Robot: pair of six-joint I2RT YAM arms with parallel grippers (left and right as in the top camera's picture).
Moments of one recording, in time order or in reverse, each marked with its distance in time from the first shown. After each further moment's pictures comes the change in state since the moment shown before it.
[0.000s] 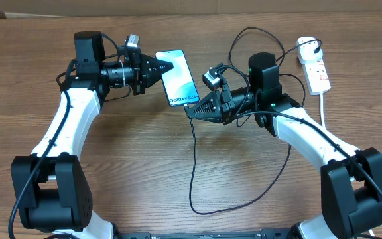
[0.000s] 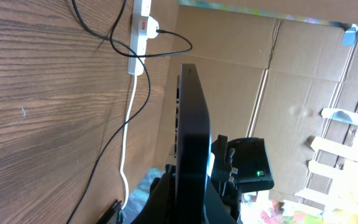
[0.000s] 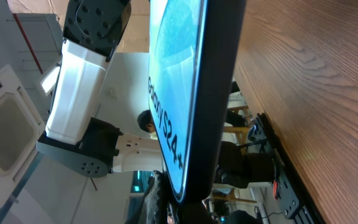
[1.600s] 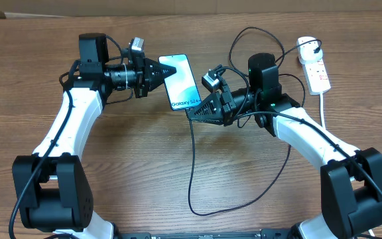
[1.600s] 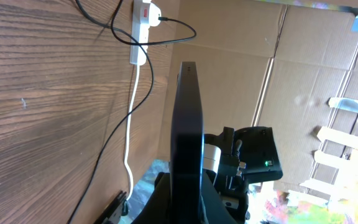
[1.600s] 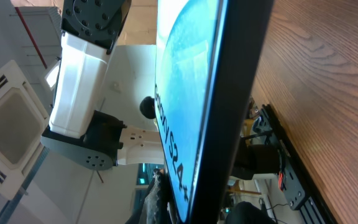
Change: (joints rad) left arm -0.018 0.000 0.000 -0.068 0.016 0.075; right arm 0.001 0.000 0.000 -0.007 -0.030 0.008
